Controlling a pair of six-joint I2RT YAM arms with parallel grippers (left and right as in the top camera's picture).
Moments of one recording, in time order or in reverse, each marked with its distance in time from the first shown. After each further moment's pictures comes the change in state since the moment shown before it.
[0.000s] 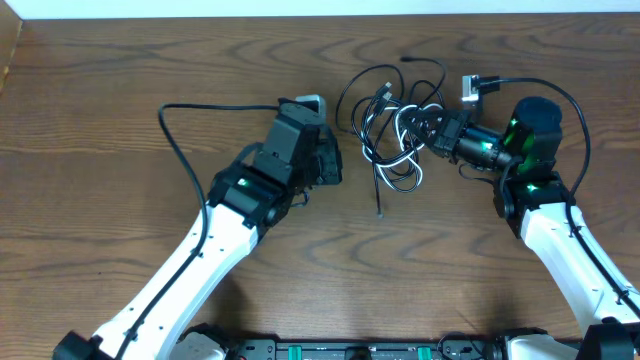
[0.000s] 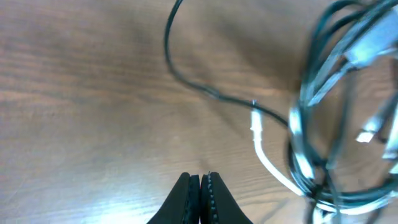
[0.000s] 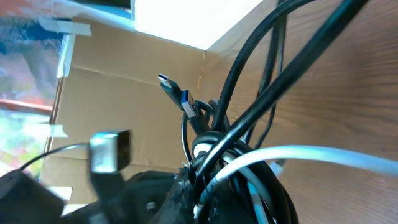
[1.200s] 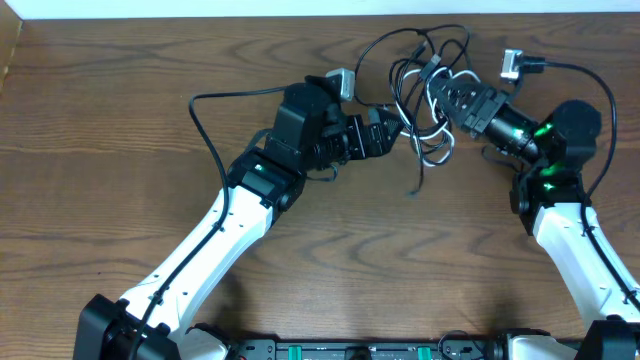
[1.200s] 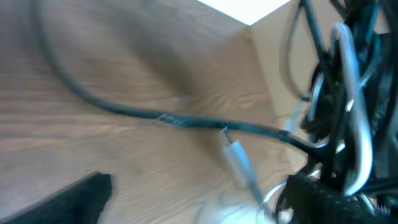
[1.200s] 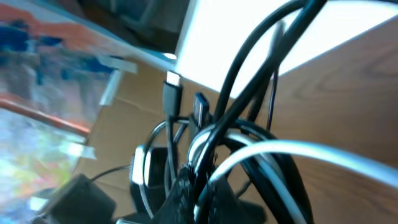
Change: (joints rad) left arm 0.008 0.097 -0.002 0.459 0.383 -0.193; right arm -0.097 0.000 0.000 0.367 0.005 0.188
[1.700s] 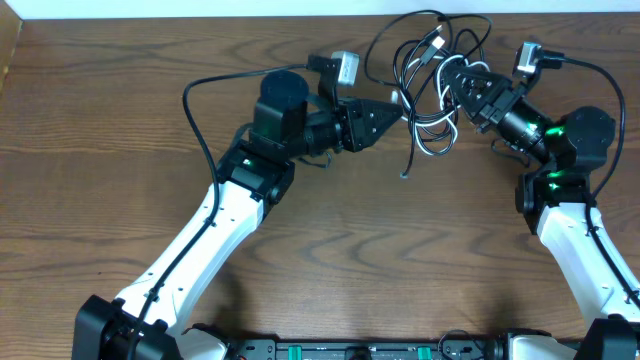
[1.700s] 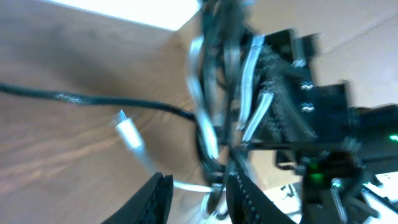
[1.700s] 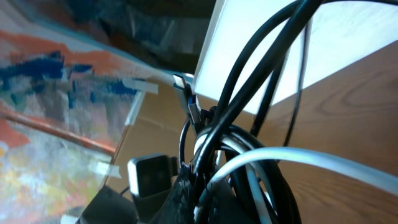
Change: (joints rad) left arm 0.071 0.000 0.000 0.237 0.278 0.033; right arm -0.035 0.000 0.000 0.111 0.043 0.166
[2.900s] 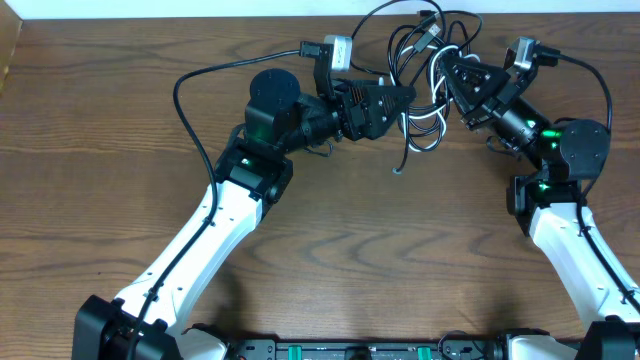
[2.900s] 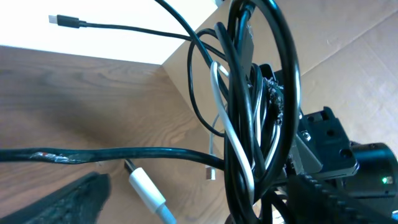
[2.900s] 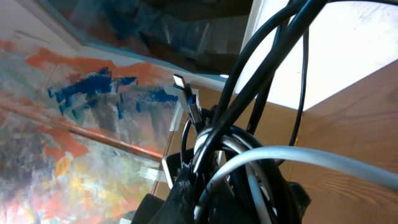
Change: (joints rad) left arm 0.005 0.000 0.000 0.142 -0.045 -0.060; right arm 0.062 0.000 0.000 0.192 0.051 0.278
